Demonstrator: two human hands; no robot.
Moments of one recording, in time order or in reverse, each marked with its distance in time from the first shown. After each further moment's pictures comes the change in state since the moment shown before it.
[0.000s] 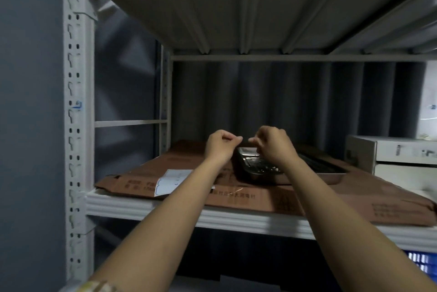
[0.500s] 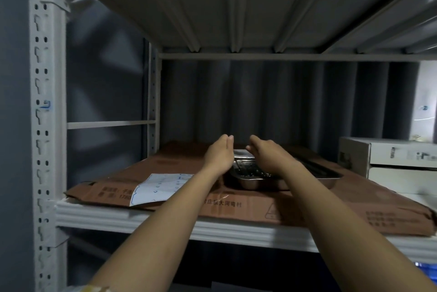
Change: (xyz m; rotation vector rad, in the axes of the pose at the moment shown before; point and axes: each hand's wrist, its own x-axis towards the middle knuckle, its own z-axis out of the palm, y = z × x) left_hand 0.013 -0.011 0.036 0.332 -0.127 0.136; right_hand 0.016 0.035 -0.003 -0.335 -0.286 -0.075
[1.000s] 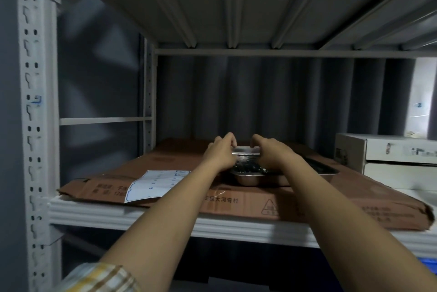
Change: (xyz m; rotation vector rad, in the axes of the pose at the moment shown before) left_hand 0.008 -0.002 0.007 0.210 -0.189 -0.005; right_hand 0.002 0.010 -0.005 -0.094 -0.088 0.140
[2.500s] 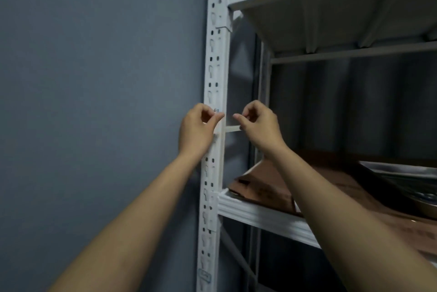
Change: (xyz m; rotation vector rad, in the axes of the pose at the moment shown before) left_hand -0.127 -0.181 -0.269 -0.187 0.849 0.026; right_hand 0.011 -0.343 0.033 1.051 0.377 -0.494
